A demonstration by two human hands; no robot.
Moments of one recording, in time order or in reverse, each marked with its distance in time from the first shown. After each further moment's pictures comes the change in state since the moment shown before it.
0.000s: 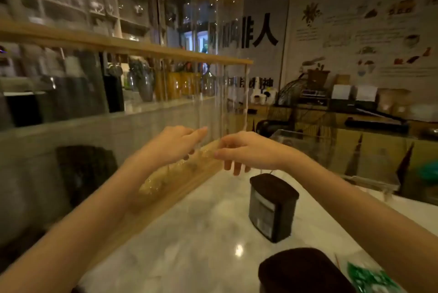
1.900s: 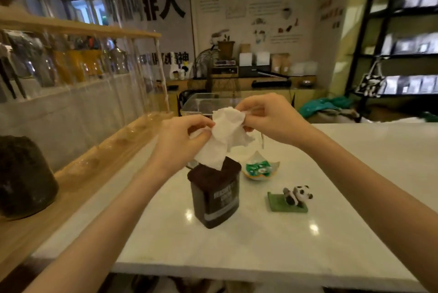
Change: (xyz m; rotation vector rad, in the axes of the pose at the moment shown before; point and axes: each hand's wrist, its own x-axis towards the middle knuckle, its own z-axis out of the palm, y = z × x) left_hand -0.134 0.080 0.069 -0.284 0.095 0.657; right_hand -0.217 -0.013 0.016 -0.053 0.710 0.236
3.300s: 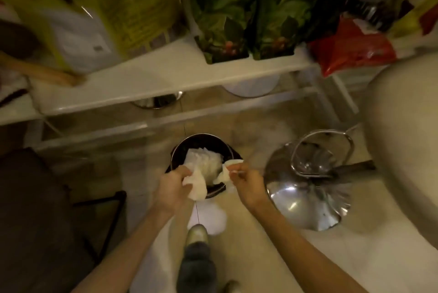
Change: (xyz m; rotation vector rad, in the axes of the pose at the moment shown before) left_hand -0.512 -0.074 0.550 -0.075 -1.013 -0.628; right_hand -0.612 0.442 0.313 0.376 0.113 1.231
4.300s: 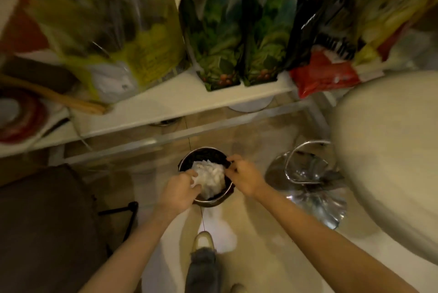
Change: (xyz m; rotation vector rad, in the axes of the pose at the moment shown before) left_hand -0.044 0.057 -0.052 0.114 -0.052 0.027; right_hand -0.021 -0.093 -0.038 -0.392 -0.238 -0.071
